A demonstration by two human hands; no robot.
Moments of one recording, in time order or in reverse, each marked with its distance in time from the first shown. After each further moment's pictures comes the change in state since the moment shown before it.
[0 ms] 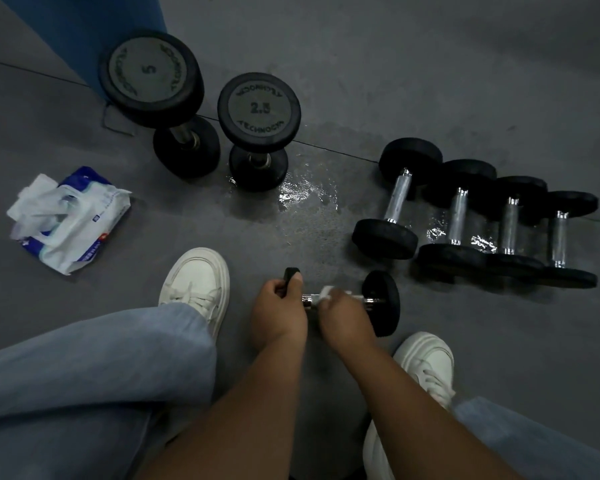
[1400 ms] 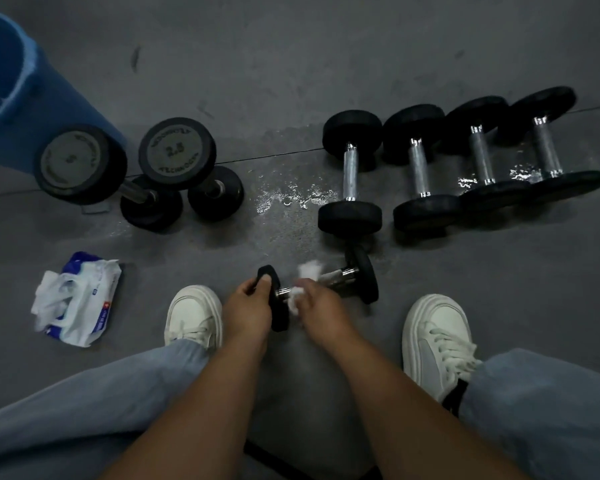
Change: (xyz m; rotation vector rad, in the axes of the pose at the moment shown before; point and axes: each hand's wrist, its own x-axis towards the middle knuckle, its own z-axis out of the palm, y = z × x) left_hand 0.005 0.018 -0.003 0.072 -0.044 0.200; right_hand -0.014 0.007 -0.001 0.686 0.023 -0.150
